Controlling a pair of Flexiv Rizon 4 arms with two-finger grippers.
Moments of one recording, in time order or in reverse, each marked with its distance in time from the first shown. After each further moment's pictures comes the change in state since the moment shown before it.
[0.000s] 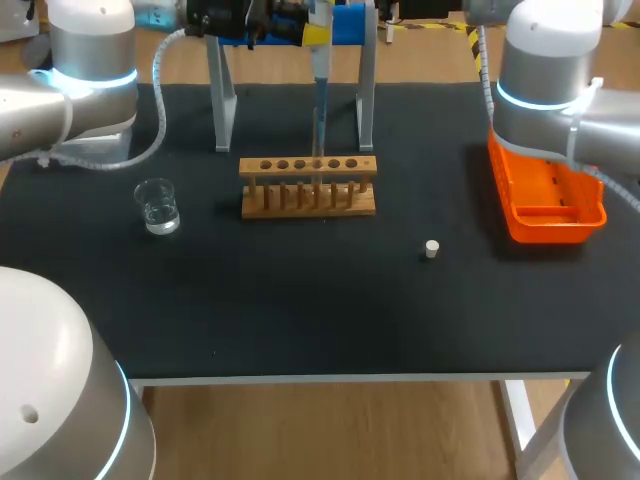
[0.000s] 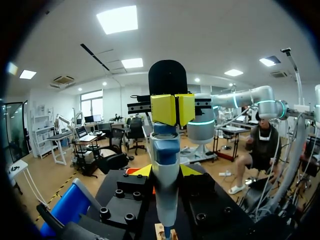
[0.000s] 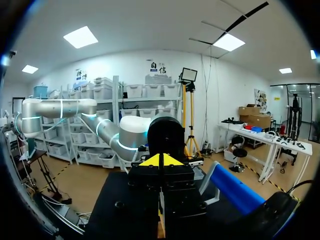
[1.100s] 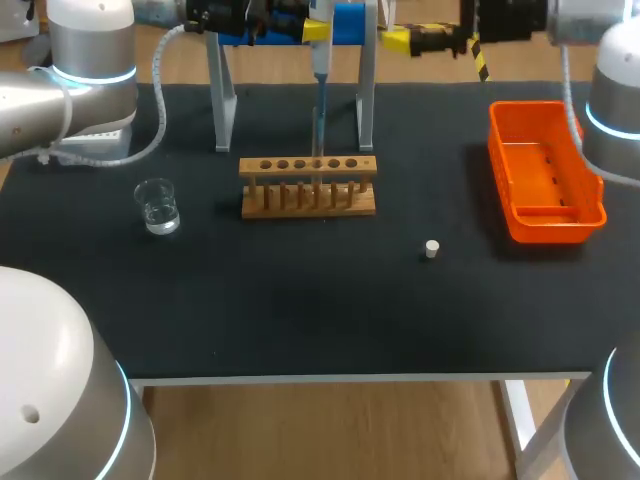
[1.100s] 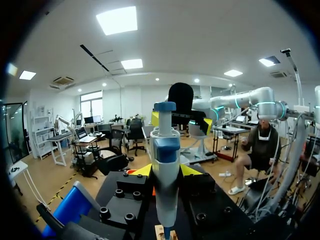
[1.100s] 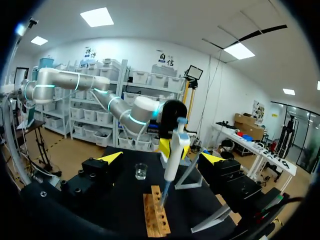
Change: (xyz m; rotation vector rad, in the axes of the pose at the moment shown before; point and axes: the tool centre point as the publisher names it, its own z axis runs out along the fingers) left arm 0.000 -0.006 0.000 0.003 0.002 0.002; right arm 0.022 -0.041 -0.108 0.094 -0.035 -0.198
